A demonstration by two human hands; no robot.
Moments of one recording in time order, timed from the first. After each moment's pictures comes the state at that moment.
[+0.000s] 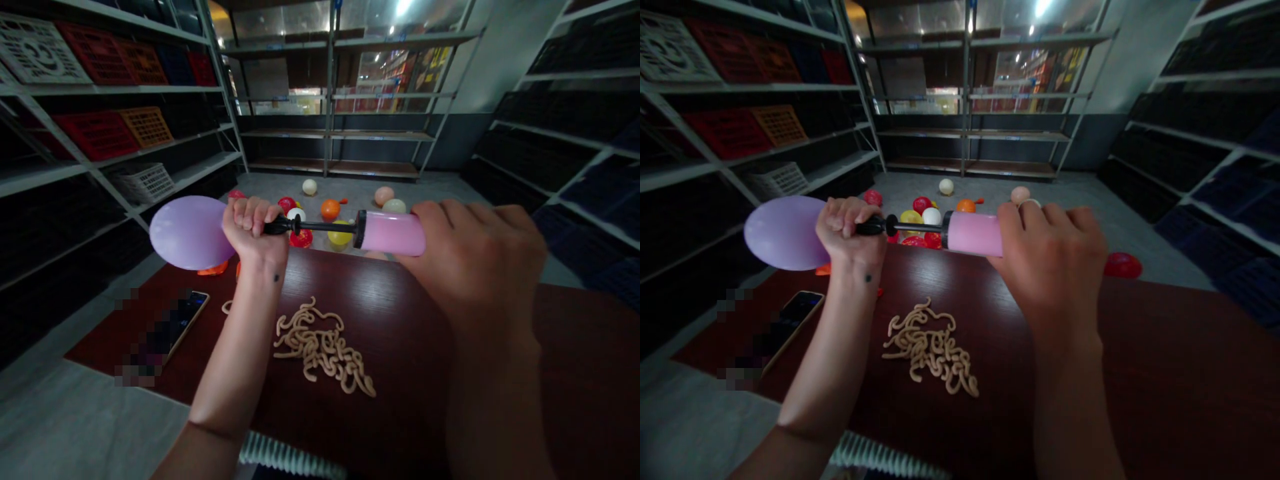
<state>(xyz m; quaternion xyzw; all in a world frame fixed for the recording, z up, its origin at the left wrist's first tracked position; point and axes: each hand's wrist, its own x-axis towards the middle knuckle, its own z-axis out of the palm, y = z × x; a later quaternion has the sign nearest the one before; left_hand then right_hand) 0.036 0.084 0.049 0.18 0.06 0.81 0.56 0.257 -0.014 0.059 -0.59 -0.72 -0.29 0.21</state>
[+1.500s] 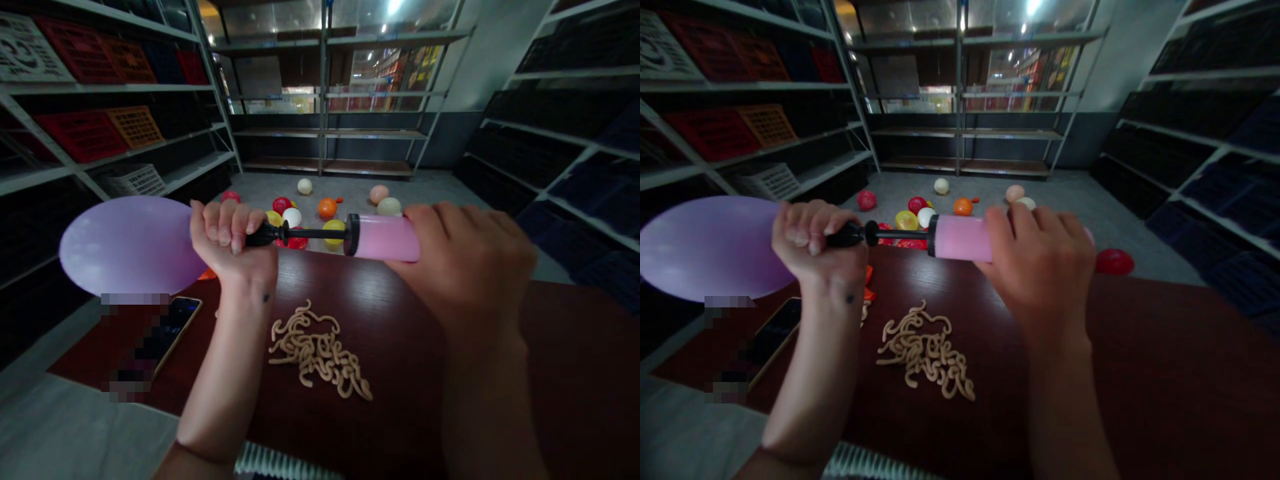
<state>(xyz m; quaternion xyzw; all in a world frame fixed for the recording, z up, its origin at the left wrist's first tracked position) 0.036 0.057 0.064 0.15 -0.03 0.80 0.58 0.252 -0.013 0.054 -0.61 -0.68 -0.36 0.21</state>
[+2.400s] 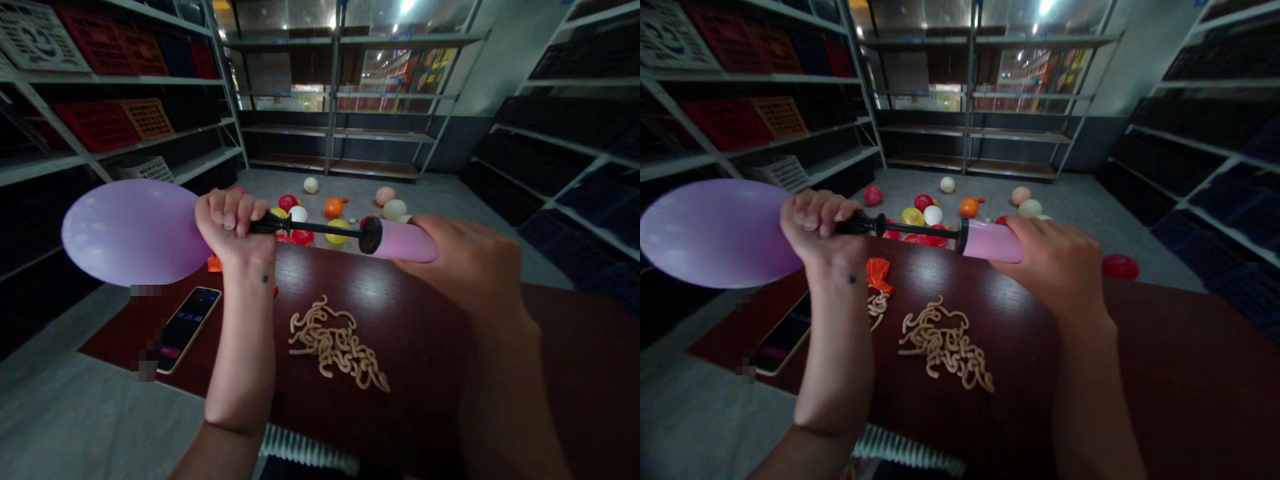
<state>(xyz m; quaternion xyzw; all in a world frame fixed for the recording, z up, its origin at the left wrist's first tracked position) -0.019 0.076 0.062 0.23 0.07 0.80 0.55 0.258 0.002 0.041 -0.56 -0.73 -0.31 0.24</state>
